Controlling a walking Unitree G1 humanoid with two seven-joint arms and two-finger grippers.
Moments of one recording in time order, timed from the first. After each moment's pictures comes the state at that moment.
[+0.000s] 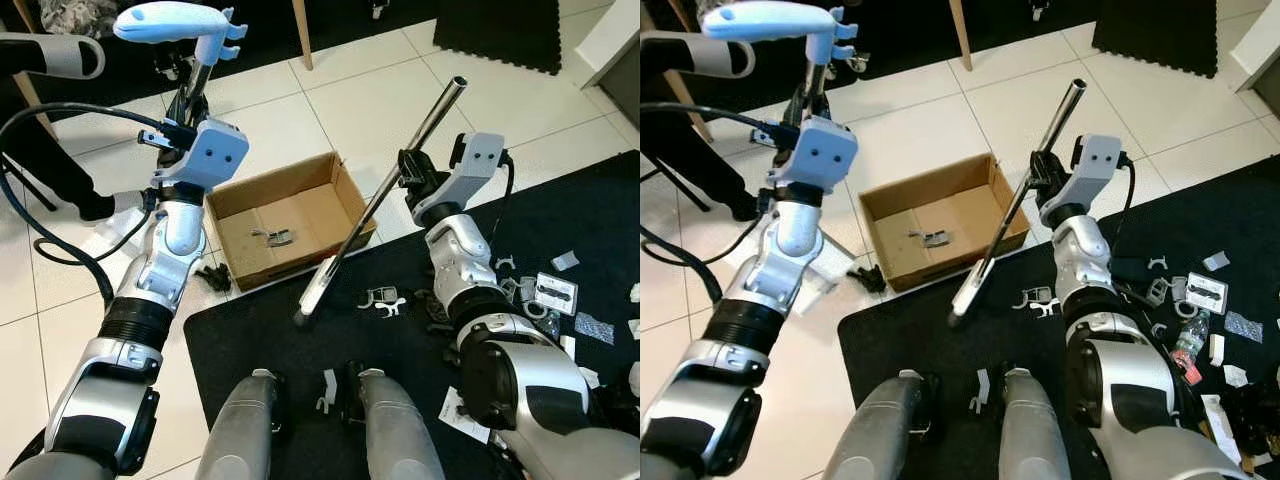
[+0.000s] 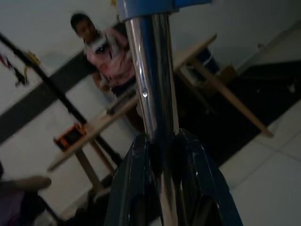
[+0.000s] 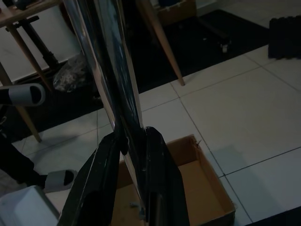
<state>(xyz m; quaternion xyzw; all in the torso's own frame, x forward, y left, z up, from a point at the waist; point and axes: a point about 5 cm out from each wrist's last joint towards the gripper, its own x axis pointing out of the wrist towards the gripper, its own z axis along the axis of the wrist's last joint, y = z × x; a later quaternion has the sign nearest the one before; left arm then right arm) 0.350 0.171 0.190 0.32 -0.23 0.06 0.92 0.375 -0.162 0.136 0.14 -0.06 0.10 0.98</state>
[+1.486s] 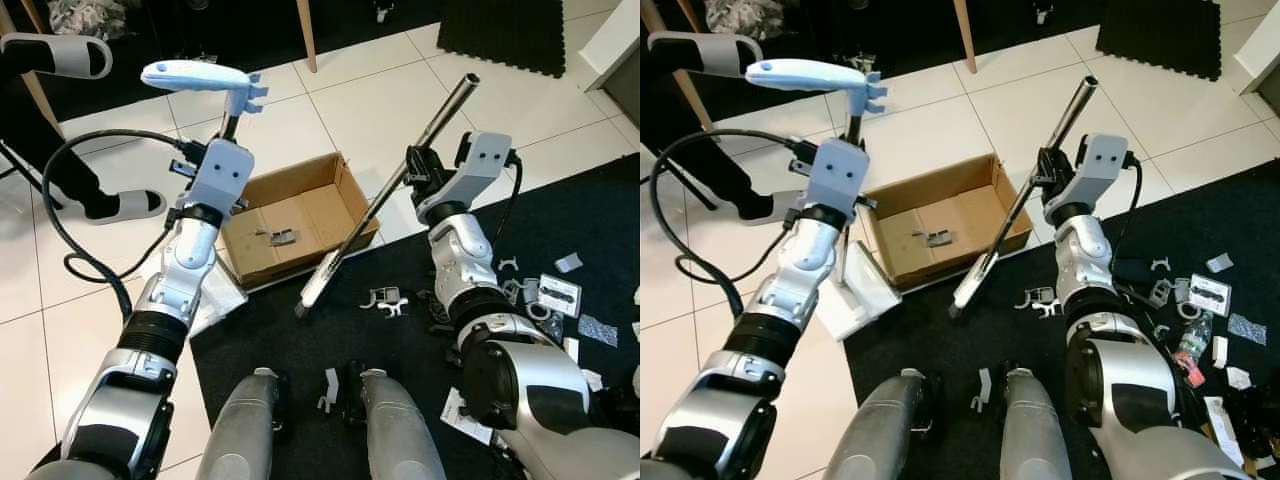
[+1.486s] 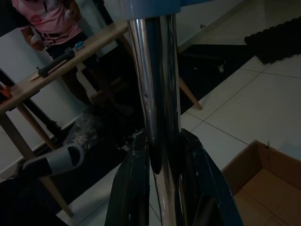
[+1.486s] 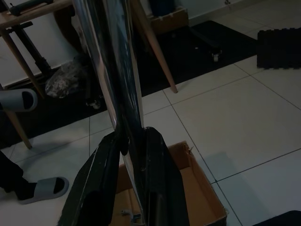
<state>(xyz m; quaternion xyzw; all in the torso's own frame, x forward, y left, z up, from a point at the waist) 0.348 0.152 0.158 0.24 -0.15 -0.05 0.96 0.375 -0.165 0.138 0.13 -0.08 0.07 0.99</state>
